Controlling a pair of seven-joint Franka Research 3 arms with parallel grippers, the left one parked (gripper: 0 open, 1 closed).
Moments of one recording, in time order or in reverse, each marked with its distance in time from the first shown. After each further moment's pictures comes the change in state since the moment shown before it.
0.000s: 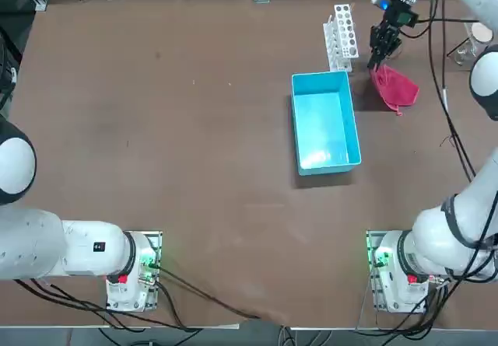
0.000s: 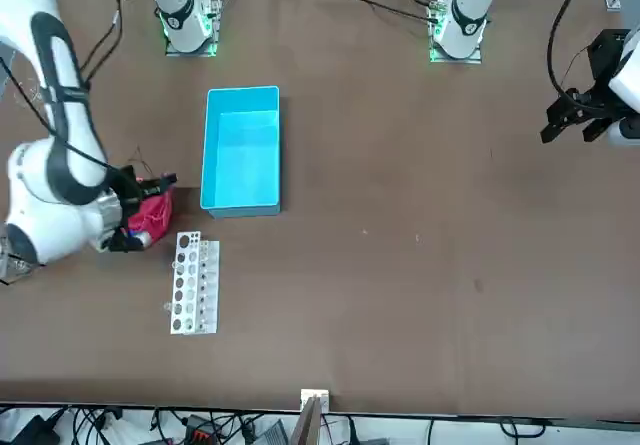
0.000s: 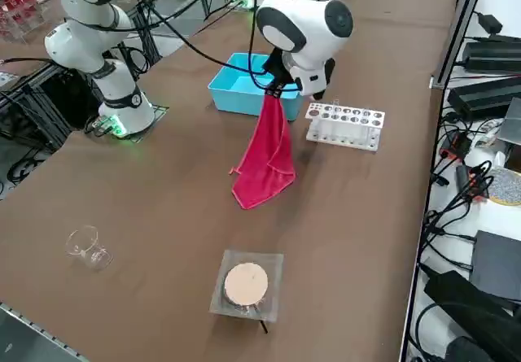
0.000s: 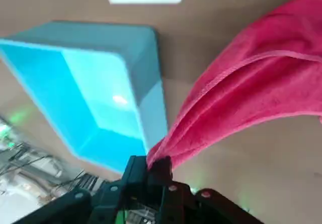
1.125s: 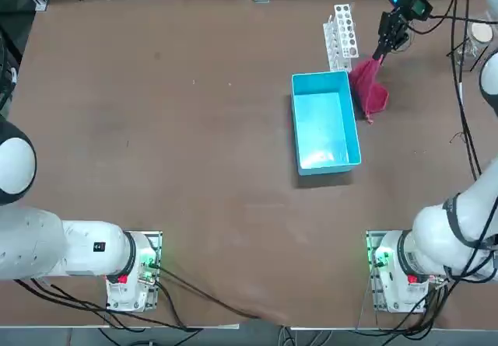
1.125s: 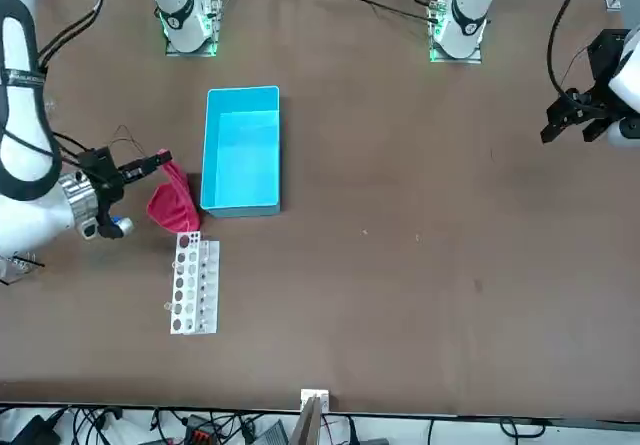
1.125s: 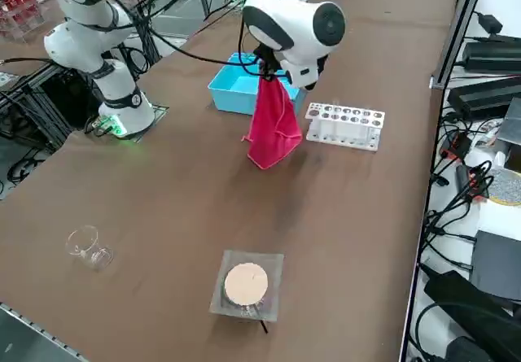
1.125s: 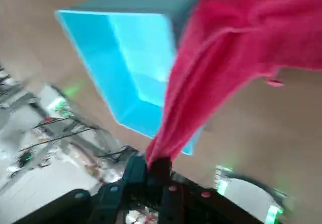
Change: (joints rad) arm -0.072 -0.012 0.007 0.020 0.100 -0.129 -0.030
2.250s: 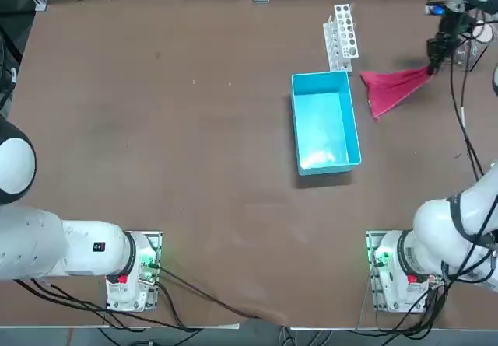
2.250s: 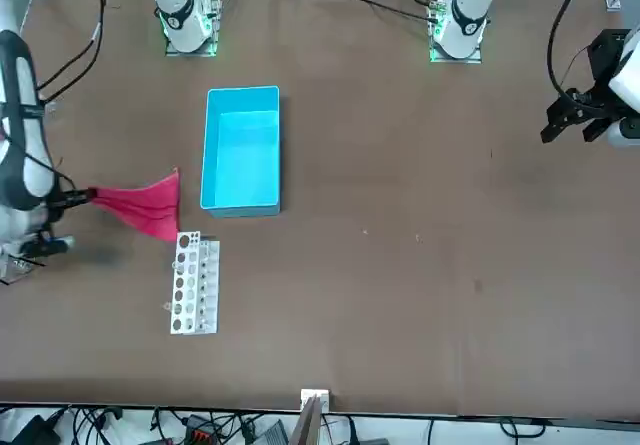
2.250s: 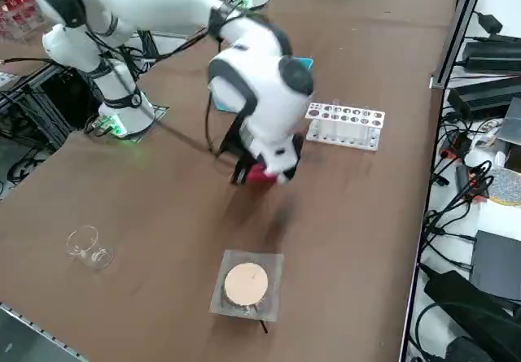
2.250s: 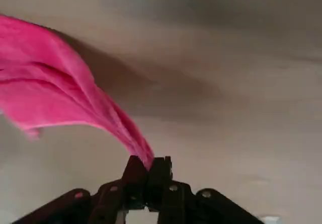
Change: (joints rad) arm -0.218 0.104 -0.013 -0.001 -0.668 0.403 -0.262
